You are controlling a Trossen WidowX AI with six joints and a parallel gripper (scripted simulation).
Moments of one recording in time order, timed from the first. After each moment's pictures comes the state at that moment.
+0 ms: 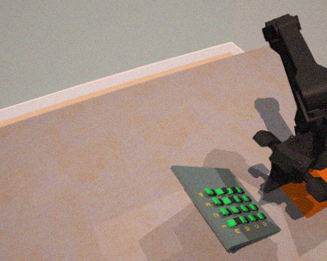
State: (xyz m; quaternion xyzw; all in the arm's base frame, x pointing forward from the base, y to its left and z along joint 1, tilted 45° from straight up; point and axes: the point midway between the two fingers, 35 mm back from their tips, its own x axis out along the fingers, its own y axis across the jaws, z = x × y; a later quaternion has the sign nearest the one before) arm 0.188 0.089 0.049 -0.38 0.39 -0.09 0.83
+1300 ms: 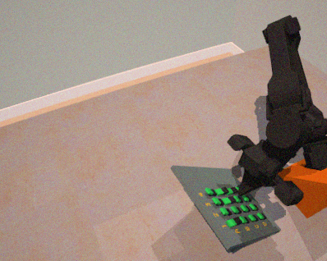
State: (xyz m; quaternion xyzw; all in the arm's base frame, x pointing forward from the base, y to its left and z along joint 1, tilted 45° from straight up) arm 0.239 0.064 0.058 -0.37 0.40 -0.10 0.83
